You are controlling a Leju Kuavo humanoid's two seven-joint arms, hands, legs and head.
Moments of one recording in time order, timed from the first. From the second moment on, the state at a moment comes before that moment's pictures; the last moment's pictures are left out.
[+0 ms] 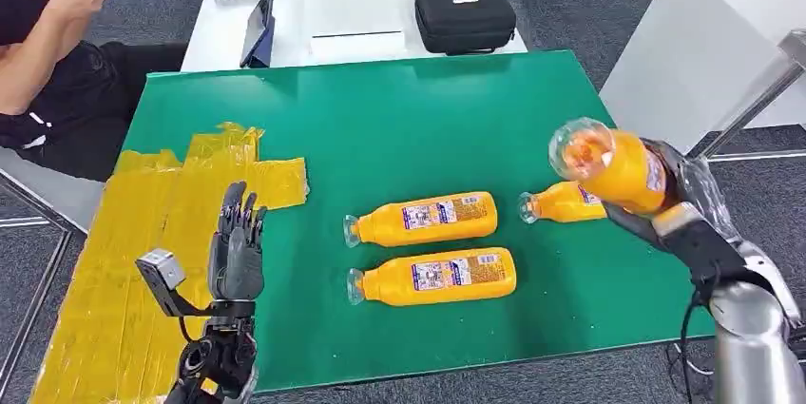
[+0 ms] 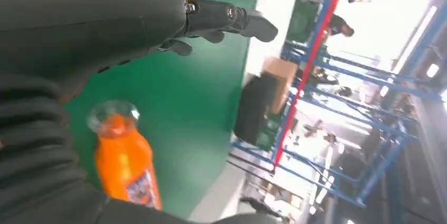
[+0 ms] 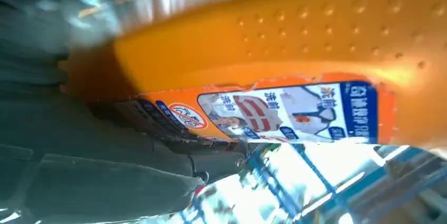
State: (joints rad) left arm -0.06 -0.15 -0.13 -1.31 0.29 -0.04 -0.54; right arm -0.25 -0.29 -0.14 -1.47 0.48 0.07 -0.45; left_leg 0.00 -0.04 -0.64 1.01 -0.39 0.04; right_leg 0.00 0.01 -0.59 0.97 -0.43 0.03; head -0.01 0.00
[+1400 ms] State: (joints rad) left arm -0.13 -0.14 -0.26 -1.42 0.37 0.15 -0.57; right arm -0.81 0.35 0.47 -0.55 0.55 -0.04 -0.26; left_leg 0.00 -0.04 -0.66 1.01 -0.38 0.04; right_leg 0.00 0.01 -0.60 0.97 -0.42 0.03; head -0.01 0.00
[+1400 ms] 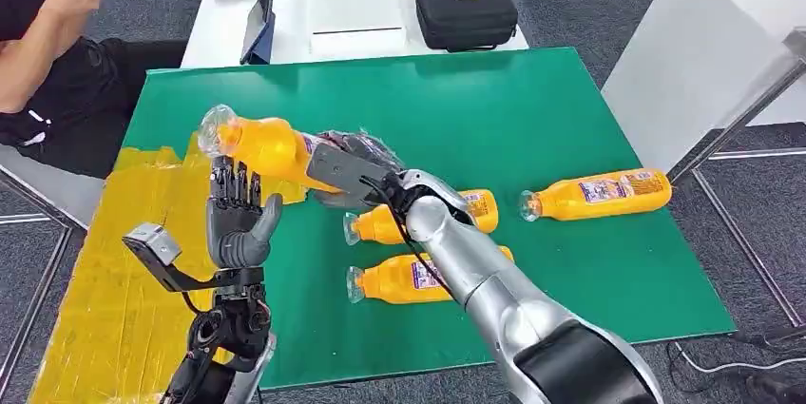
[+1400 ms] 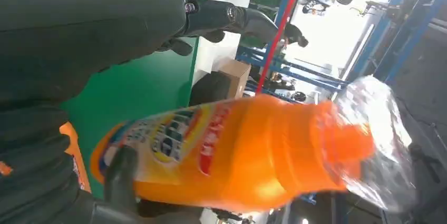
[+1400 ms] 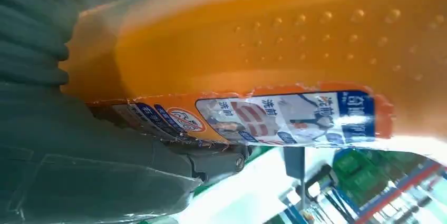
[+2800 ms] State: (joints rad) left arm -0.27 -0.12 -0.37 -1.35 0.73 0.09 -0.24; right arm -0.83 0.29 1.10 -0.60 0.40 -0.19 0.04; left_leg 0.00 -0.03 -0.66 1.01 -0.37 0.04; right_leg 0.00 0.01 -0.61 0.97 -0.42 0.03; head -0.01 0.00
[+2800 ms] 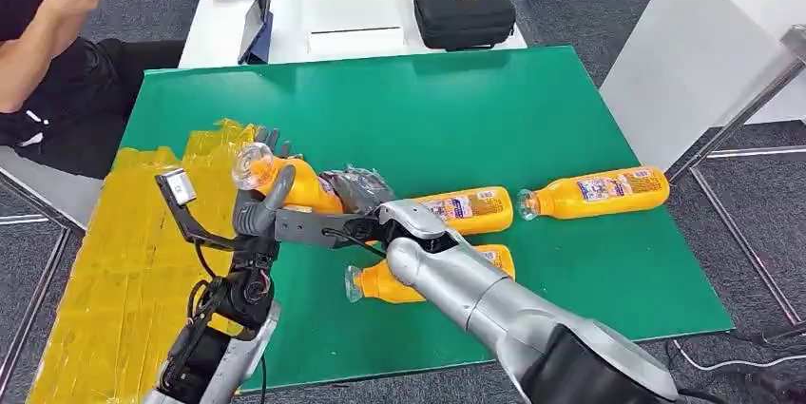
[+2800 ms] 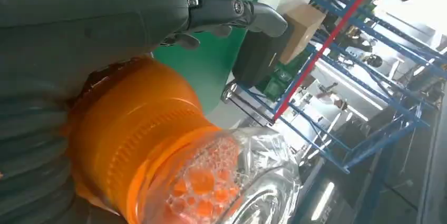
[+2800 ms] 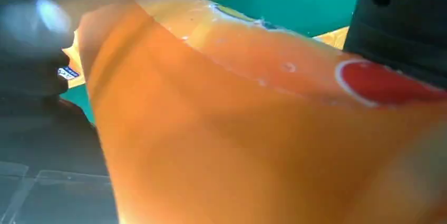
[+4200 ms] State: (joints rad) left arm -0.35 -0.12 -0.45 -1.28 0.38 0.27 -0.36; right arm -0.84 0.26 1.09 -0.60 0.42 -0.21 0.00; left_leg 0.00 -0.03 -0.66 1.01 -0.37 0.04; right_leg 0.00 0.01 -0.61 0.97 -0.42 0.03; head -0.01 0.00
